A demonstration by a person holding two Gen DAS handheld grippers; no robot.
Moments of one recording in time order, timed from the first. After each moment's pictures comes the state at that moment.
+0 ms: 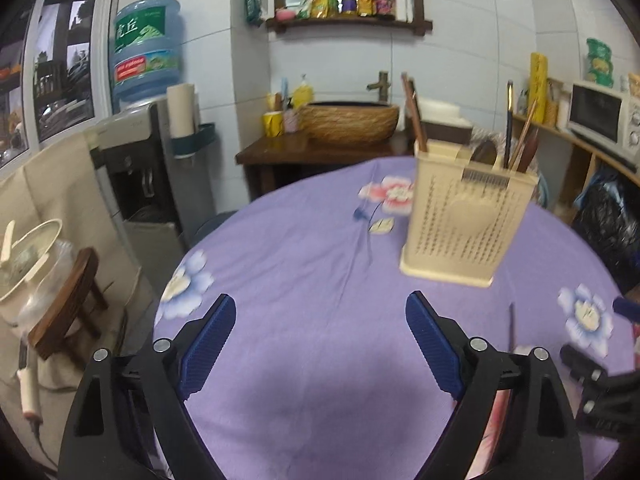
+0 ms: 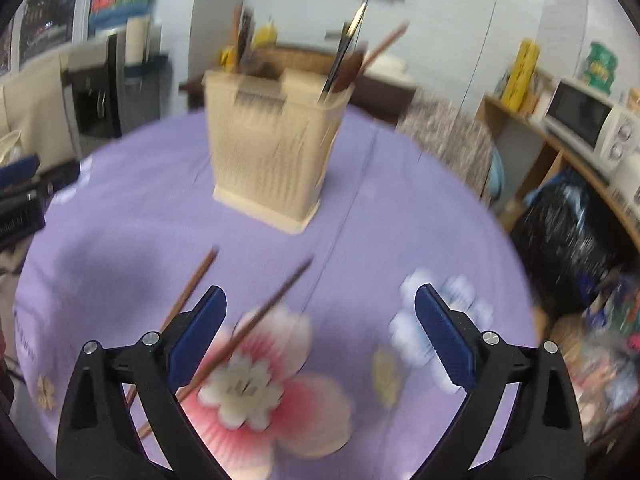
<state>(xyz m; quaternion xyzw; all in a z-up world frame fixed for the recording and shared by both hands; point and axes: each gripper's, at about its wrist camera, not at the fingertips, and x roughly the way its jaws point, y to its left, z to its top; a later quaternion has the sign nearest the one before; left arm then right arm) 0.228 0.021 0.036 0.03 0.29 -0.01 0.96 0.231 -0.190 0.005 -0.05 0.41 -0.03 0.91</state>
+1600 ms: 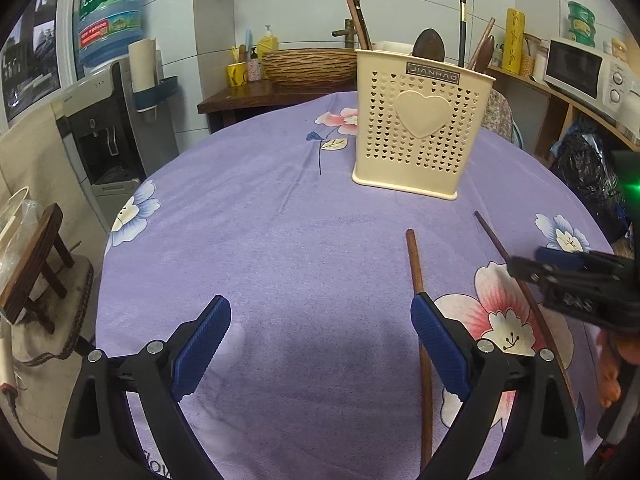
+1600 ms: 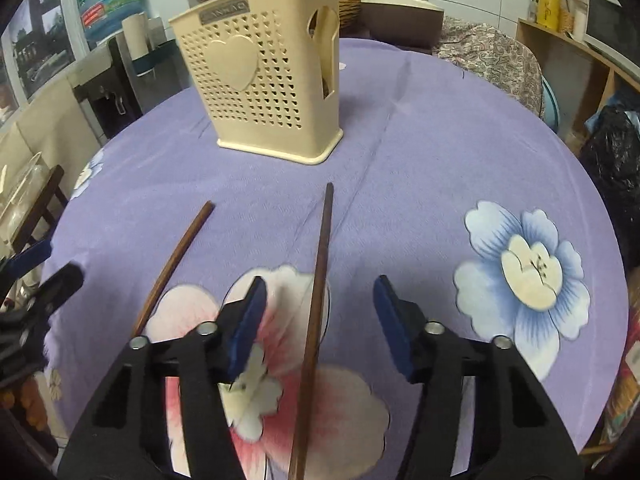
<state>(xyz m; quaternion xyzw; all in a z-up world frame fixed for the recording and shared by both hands) 0.203 -0.010 -0.011 0.03 0.37 -0.07 0.93 0.276 -0.234 -0.042 0.04 0.44 0.04 0.90</state>
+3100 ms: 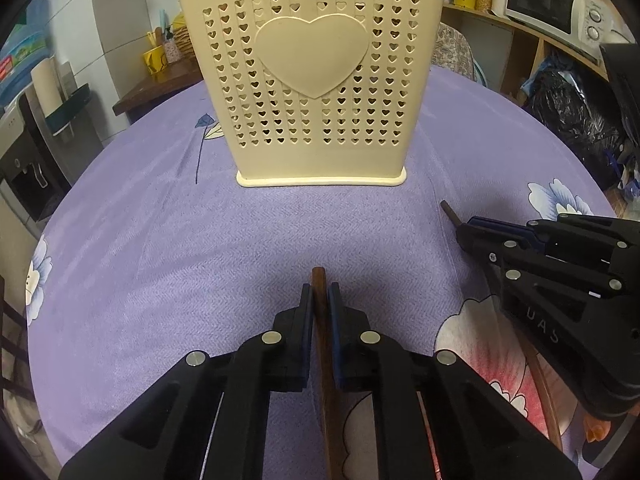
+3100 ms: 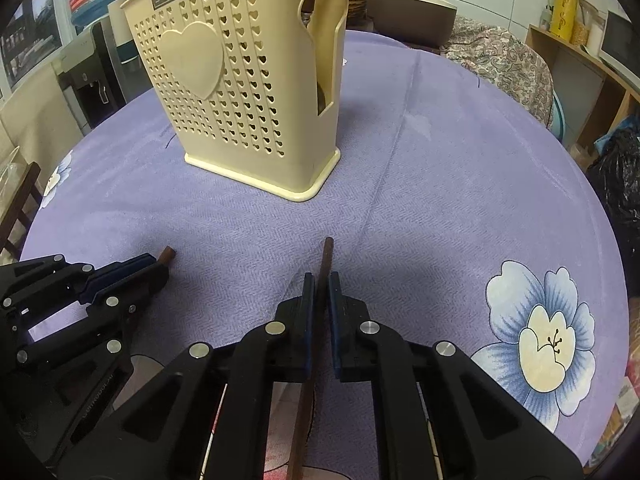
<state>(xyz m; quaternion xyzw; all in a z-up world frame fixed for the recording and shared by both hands) 0.280 -0.093 -0.043 0.10 0.44 -0.15 0.88 0.331 -0.234 -0.051 0.01 0.45 0.03 0.89</state>
